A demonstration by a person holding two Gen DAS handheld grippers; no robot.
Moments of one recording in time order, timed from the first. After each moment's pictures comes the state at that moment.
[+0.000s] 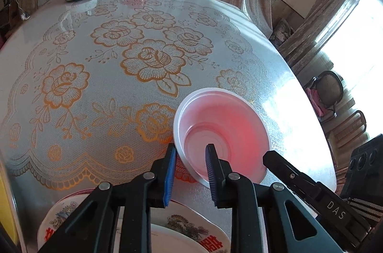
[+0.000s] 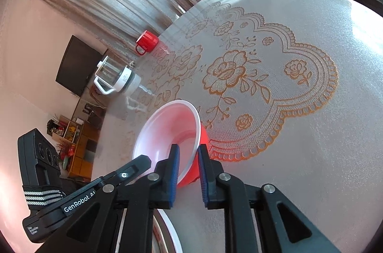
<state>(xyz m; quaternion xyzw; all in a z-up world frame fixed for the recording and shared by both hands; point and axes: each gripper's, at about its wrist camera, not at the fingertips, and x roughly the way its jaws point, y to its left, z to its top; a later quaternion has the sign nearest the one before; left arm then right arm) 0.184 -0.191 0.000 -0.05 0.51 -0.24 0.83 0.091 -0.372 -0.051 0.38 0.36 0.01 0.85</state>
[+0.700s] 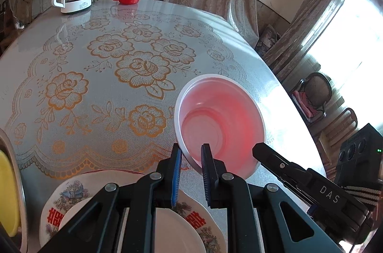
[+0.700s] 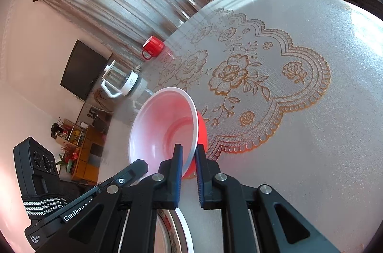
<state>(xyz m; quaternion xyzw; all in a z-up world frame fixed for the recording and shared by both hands) 0.148 -0.181 0.029 -0.05 0.47 -0.28 0.84 0.068 -0.367 -0.035 0.39 0.33 0.01 0.86</state>
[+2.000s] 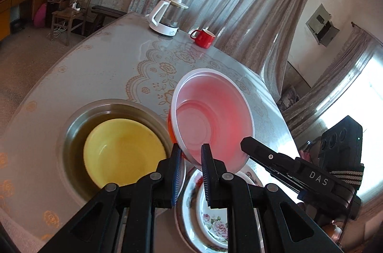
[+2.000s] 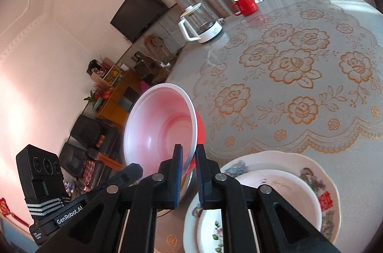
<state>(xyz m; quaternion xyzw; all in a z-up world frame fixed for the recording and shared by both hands) 0.100 0.056 0.062 -0.20 0.40 -0.17 0.88 0.116 -0.181 0.017 0.28 0.38 0.21 0.86</state>
